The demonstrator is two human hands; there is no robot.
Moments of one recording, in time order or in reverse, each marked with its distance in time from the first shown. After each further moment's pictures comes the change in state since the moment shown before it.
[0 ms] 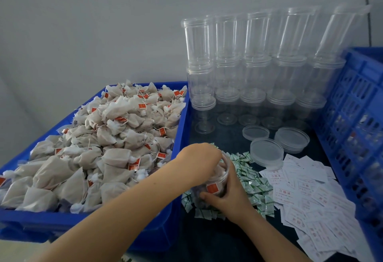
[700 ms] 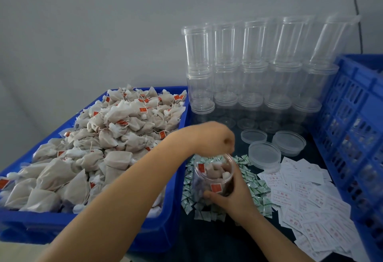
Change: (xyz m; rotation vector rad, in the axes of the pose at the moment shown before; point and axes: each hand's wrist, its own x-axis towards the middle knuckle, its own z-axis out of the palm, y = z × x) left_hand 0.027 -0.014 -0.047 -0.328 -0.101 0.199; right_hand -0.004 -0.012 -0.008 0.021 0.069 -0.025
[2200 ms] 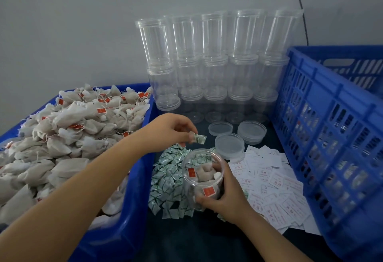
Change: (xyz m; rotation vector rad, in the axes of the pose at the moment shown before) left_hand 0.002 -0.013 0.012 -0.549 0.239 -0.041; right_hand -0.028 0.000 -0.054 -0.160 0.018 -0.011
